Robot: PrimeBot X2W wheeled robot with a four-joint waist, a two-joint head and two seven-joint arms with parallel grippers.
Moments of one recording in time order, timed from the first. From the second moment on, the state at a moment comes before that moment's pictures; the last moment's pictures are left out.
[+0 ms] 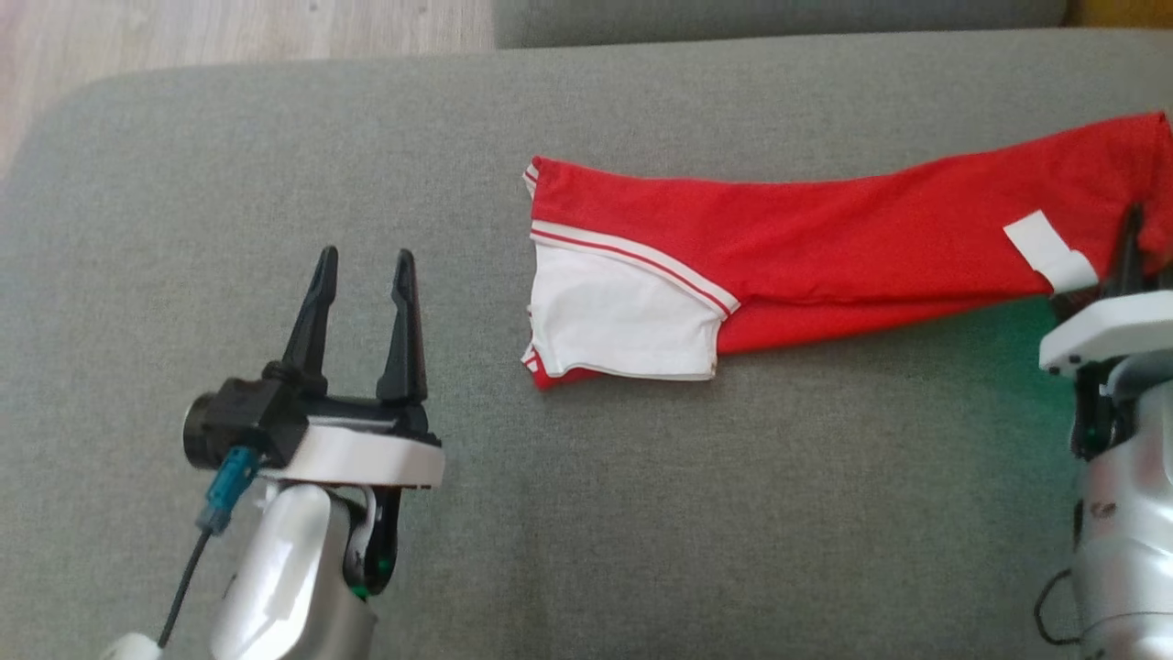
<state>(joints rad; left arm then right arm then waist) -0.31 0.04 -0.20 0.31 -0.26 -0.06 -0.26 -0.58 -0.11 -0.44 0.80 -0.05 0.13 -0.21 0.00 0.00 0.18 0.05</state>
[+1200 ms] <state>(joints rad) -0.28 0.04 -0.28 0.31 -0.29 -0.05 -0.26 -0.64 -0.06 0.46 0.90 0.52 0.13 -0.22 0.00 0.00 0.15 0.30</state>
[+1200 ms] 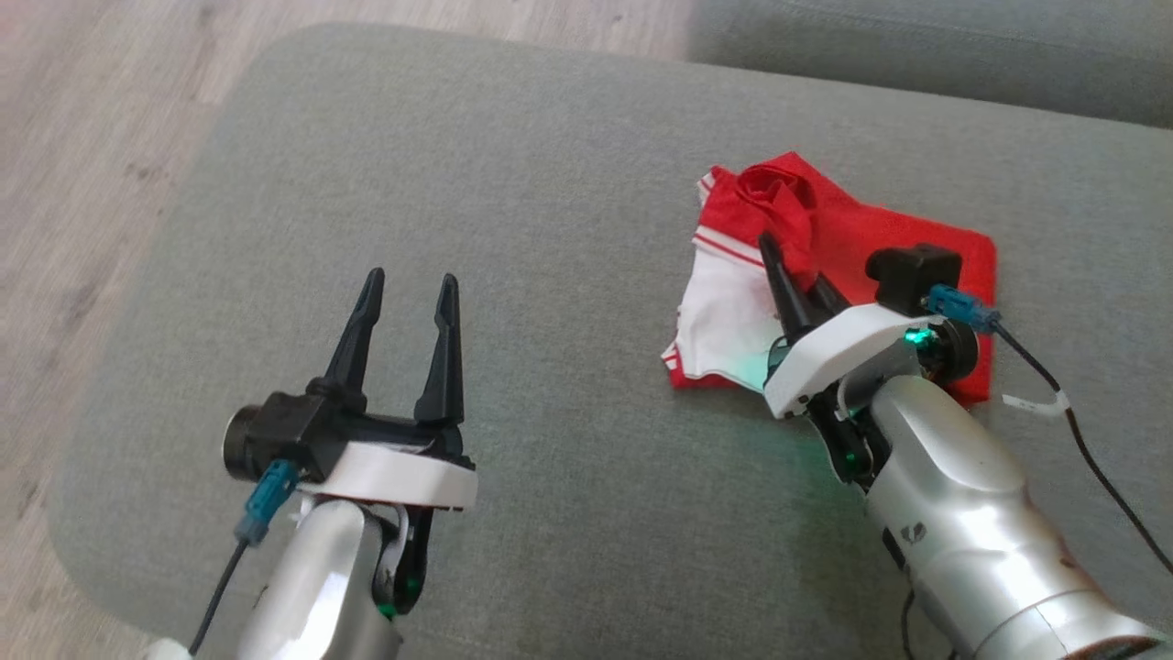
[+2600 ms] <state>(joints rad) -0.23 0.04 -0.19 0.27 -0.30 -0.03 -0.26 -0.27 -0.06 0.01 0.40 0.14 0.13 -0.26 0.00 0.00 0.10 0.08</state>
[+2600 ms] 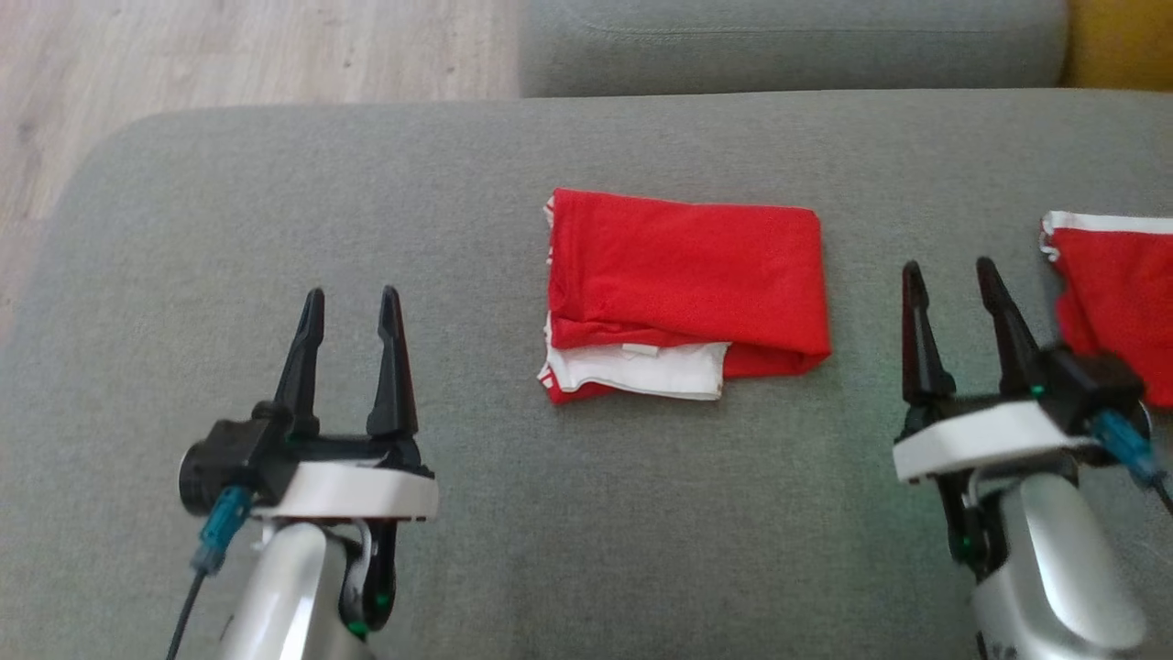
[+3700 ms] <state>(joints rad) -0.25 0.04 -0.23 0.24 -0.27 -0.02 -0.26 -0.38 -0.05 -0.05 0.56 0.14 0.13 -0.18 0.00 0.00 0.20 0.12</state>
